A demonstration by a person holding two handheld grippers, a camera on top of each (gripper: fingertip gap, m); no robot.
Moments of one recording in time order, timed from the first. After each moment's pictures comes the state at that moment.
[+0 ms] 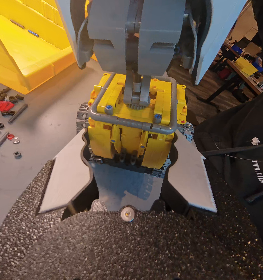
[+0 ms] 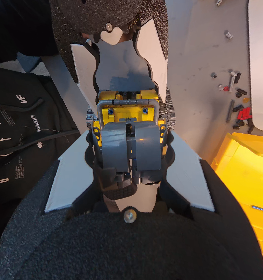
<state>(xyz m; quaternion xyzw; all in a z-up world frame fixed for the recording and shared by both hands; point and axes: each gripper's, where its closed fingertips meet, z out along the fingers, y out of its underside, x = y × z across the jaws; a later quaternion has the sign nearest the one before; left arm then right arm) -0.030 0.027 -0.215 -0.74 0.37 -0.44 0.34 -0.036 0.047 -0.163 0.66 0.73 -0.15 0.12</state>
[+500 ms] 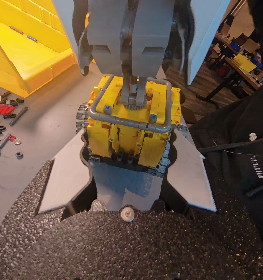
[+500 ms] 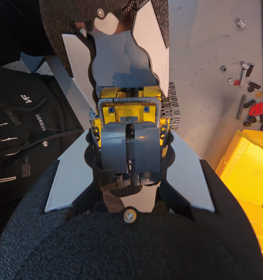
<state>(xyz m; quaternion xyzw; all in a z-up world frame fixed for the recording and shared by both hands) -0.036 0.019 -0.207 -0.73 0.39 -0.45 0.35 -0.033 0.041 -0.166 0.67 0.72 -0.15 0.14</state>
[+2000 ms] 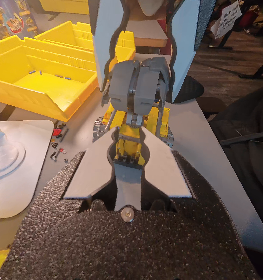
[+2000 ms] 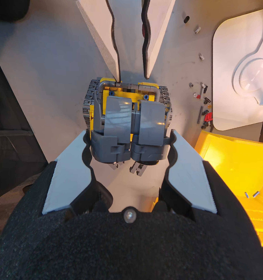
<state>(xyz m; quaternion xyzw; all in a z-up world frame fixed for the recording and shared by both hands) -0.055 0.011 -0.168 -0.70 0.44 -0.33 0.45 -0.009 0.025 -0.171 0.60 0.79 -0.08 -0.08</state>
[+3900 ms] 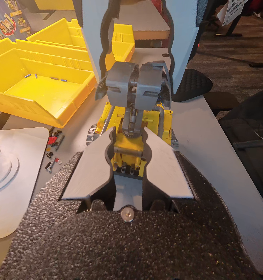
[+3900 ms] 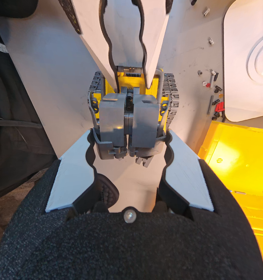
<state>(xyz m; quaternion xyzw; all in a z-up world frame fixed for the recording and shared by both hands) -0.025 0.017 -0.183 -0.70 0.47 -0.30 0.45 0.012 0.028 -0.169 0.61 0.78 -0.11 -0.06</state>
